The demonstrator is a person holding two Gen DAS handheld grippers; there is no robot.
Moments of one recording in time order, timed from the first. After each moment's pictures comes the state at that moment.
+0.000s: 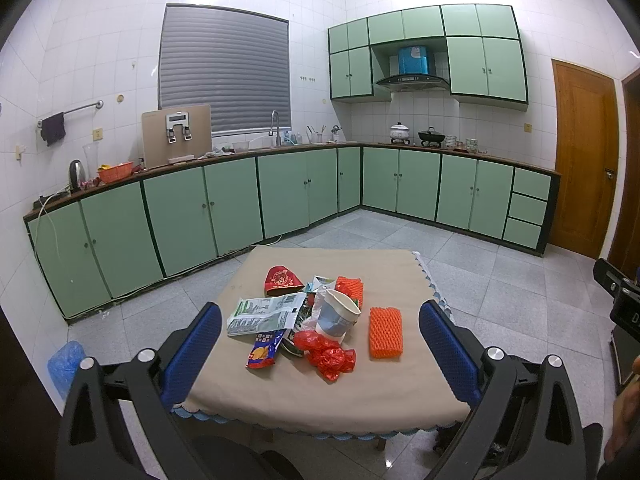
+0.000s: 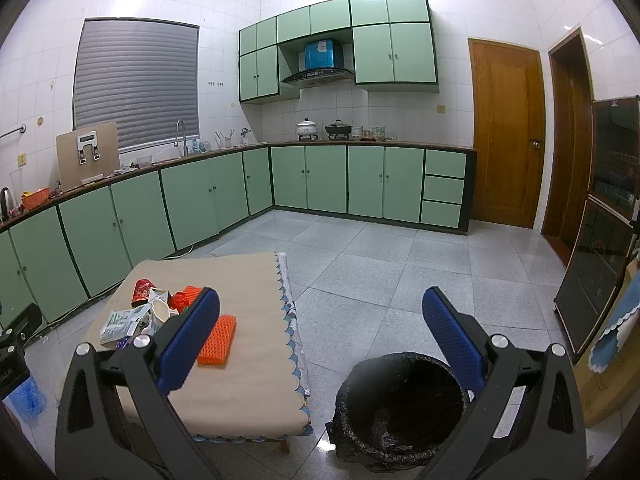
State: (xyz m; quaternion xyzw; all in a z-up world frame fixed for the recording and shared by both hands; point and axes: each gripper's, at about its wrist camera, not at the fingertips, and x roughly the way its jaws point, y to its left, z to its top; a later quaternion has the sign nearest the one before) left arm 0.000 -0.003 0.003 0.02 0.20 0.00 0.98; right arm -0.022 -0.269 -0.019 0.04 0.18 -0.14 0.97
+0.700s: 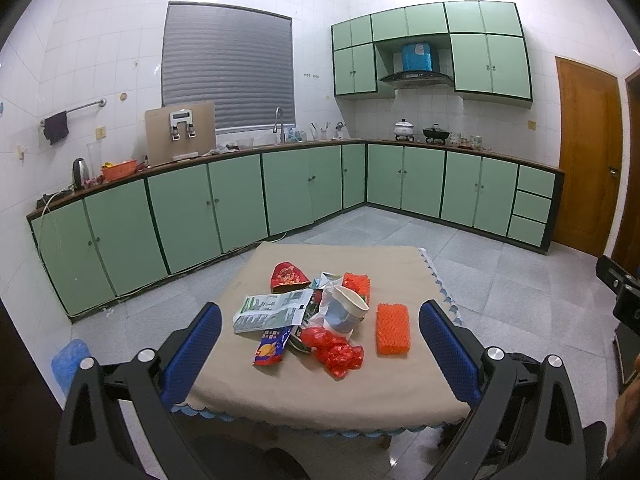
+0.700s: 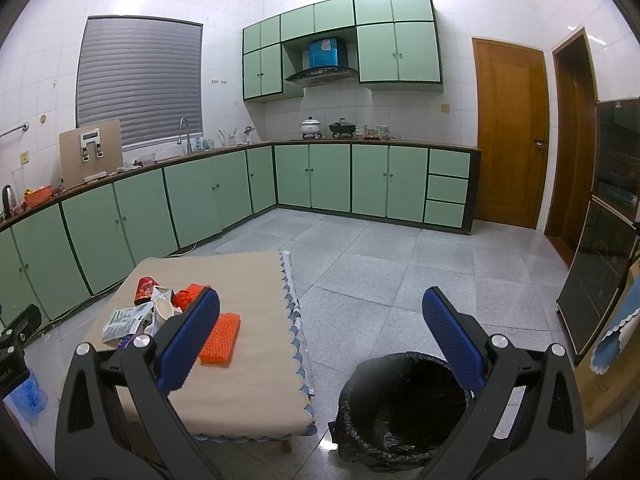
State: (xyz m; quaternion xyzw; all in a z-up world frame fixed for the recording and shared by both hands) left arm 0.003 0.002 -0.002 0.02 0.21 0.00 0.98; right arm -0.019 -0.265 -0.013 0.04 0.18 -0.14 0.97
